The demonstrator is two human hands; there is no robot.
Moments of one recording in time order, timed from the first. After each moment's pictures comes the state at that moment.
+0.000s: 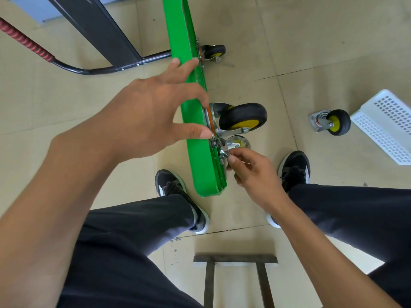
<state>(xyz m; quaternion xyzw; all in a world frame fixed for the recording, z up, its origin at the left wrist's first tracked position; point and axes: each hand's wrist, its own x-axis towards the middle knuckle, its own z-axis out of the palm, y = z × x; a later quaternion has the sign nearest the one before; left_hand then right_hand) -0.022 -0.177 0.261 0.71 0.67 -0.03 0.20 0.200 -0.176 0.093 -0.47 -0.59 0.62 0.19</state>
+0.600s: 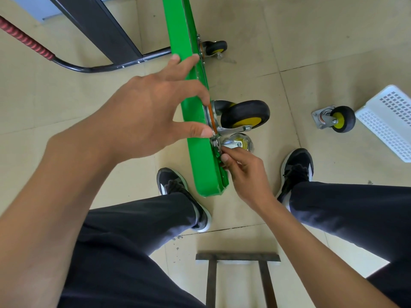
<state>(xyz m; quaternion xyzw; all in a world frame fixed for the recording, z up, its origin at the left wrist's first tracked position) -0.025 -0.176 0.258 0.72 0.67 -0.03 0.20 0.179 -0.185 0.065 -0.45 -0.65 0.53 0.28</state>
